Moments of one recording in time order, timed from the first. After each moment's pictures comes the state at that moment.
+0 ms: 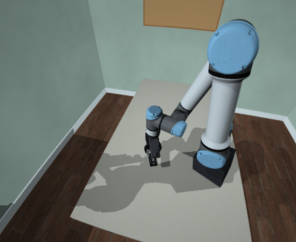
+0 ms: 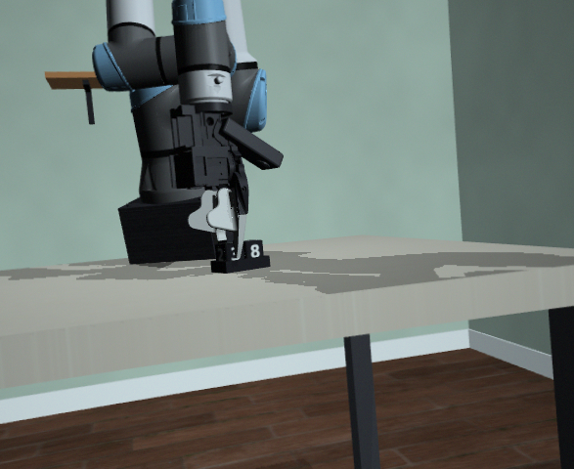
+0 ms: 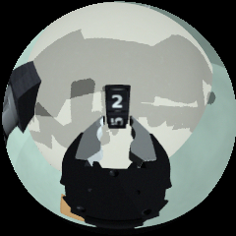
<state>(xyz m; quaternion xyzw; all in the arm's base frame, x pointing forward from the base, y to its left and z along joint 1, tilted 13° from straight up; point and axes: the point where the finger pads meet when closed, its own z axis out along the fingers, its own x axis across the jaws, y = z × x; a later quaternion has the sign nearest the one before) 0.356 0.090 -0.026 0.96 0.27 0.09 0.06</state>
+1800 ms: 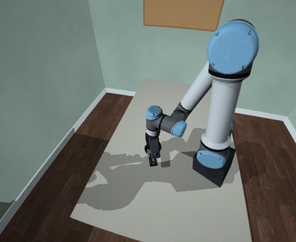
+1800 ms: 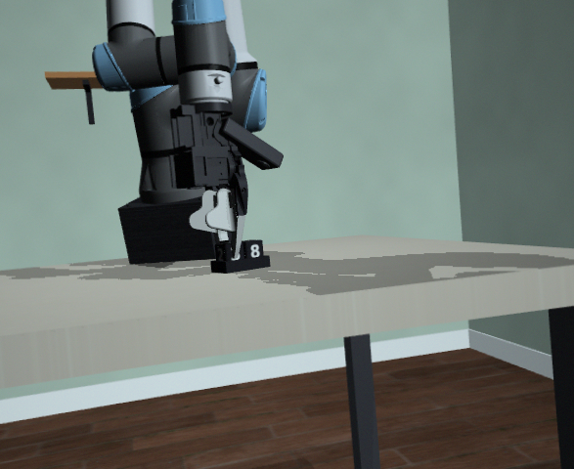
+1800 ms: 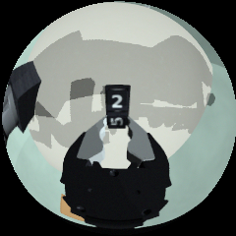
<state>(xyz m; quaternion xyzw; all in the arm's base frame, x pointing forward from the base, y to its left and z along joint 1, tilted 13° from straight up) 0.356 0.090 -0.026 0.96 0.27 0.09 0.06</state>
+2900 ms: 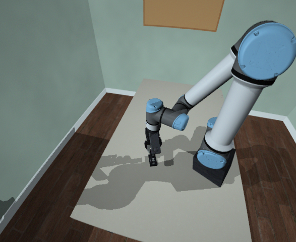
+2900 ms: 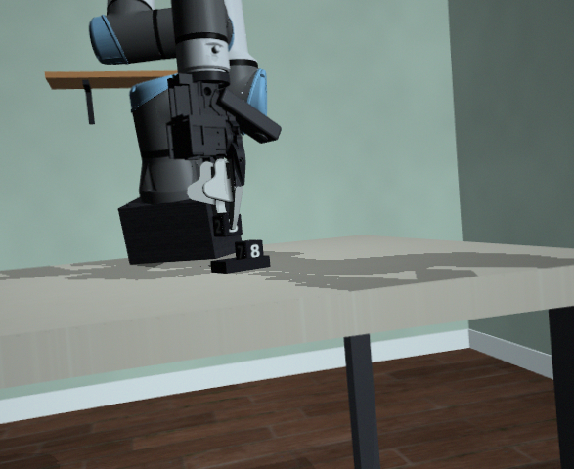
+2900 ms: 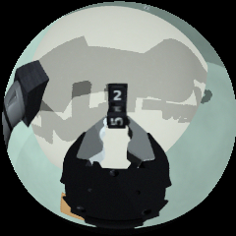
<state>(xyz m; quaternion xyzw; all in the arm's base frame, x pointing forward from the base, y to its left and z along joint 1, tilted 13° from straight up) 0.348 0.094 0.015 0.96 0.27 0.10 0.06</state>
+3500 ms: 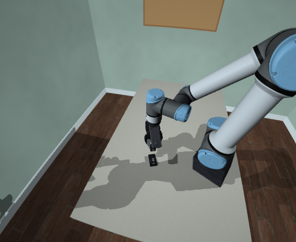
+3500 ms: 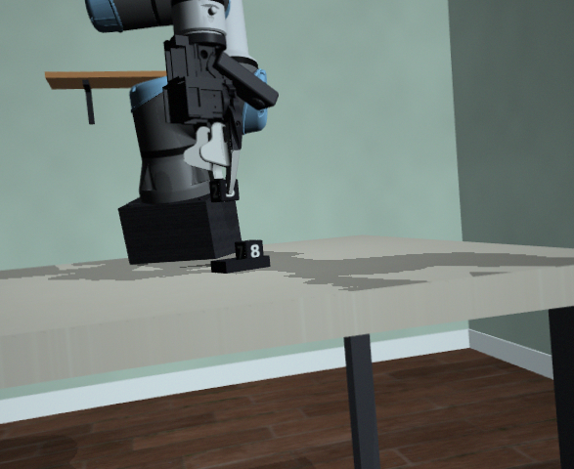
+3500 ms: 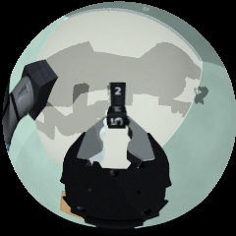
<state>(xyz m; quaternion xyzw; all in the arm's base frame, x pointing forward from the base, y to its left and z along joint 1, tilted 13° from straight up) 0.336 0.097 0.065 0.96 0.27 0.10 0.06</state>
